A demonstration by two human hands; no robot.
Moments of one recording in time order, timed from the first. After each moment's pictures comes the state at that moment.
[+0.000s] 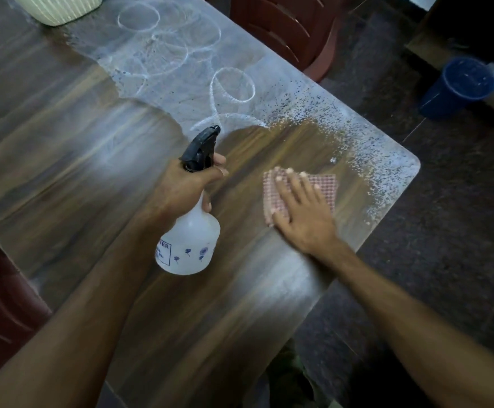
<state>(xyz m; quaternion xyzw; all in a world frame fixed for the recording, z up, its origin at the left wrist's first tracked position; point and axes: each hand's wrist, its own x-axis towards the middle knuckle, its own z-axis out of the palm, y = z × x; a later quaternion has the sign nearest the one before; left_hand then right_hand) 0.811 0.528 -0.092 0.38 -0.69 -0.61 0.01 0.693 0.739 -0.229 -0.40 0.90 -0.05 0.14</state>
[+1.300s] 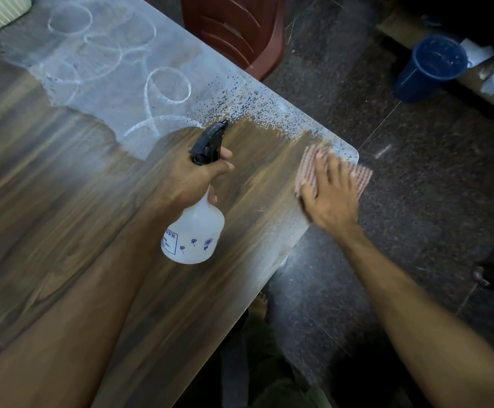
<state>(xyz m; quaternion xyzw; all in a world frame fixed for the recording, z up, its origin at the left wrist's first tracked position) 0.711 0.625 -0.101 0.35 -0.72 -0.61 -0.02 0.579 0.856 -0.235 -0.24 0.96 -0.04 0.13</state>
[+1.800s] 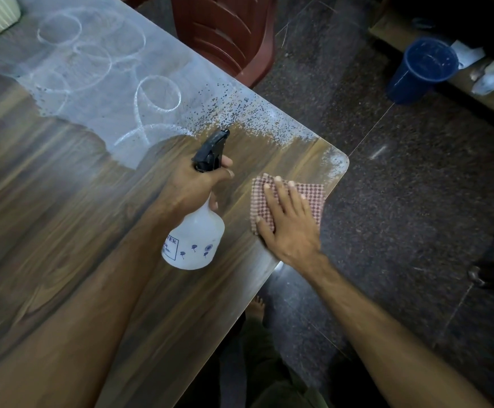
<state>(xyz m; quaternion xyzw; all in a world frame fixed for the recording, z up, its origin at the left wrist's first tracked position) 0.695 0.634 -0.105 0.35 -0.72 -0.60 -0.05 0.646 0.836 -0.230 -0.35 0.92 -0.08 0.16</state>
